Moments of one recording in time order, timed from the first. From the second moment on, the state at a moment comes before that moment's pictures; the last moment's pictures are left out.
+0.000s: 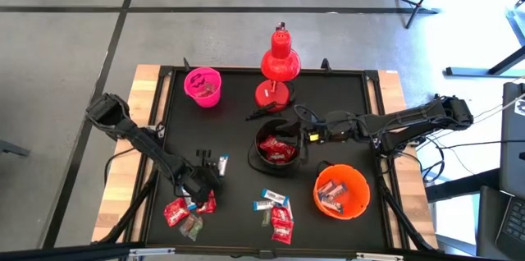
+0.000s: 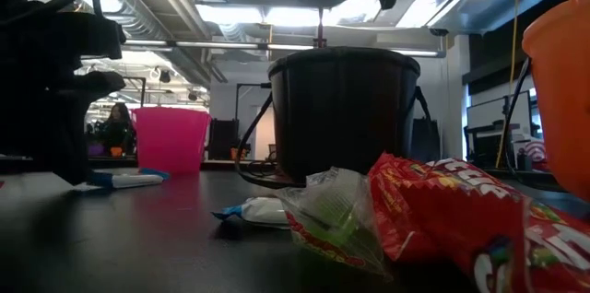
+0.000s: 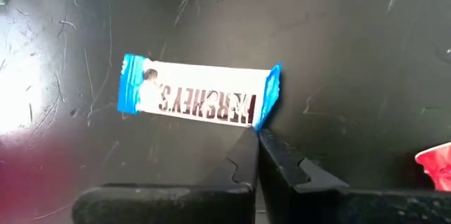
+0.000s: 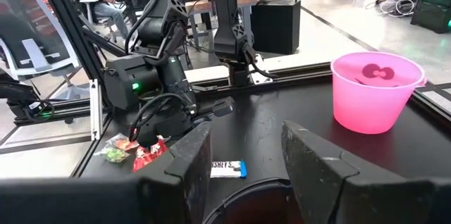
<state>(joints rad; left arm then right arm) -0.62 1.53 0.67 -0.44 -0.46 -0.53 0.14 1.28 0.86 0.24 0.13 0.18</state>
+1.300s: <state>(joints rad) -0.56 1.72 0.85 -0.42 -0.45 -0.36 0.14 1.28 0.86 0.24 0.12 0.17</state>
